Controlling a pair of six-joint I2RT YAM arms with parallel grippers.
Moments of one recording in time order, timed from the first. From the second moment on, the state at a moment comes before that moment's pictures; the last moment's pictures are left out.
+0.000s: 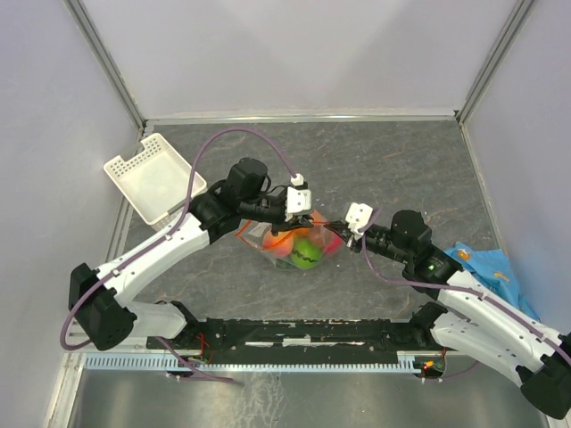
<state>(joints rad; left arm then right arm) -0.75 1.30 1.15 -0.38 0.70 0.56 0.70 0.80 0.57 0.09 -0.36 -0.35</state>
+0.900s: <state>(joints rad) -0.71 1.24 1.09 -0.36 0.72 0.51 0.68 0.94 0.69 0.04 -0.49 -0.34</state>
